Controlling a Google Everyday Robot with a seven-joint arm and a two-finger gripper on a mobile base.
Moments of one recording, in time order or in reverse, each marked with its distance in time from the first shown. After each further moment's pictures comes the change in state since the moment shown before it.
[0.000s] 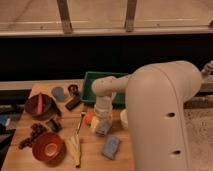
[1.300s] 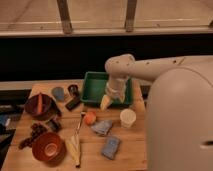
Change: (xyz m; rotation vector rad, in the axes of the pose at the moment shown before) arm -0.006 -0.056 -0.120 0.162 -0.187 0.119
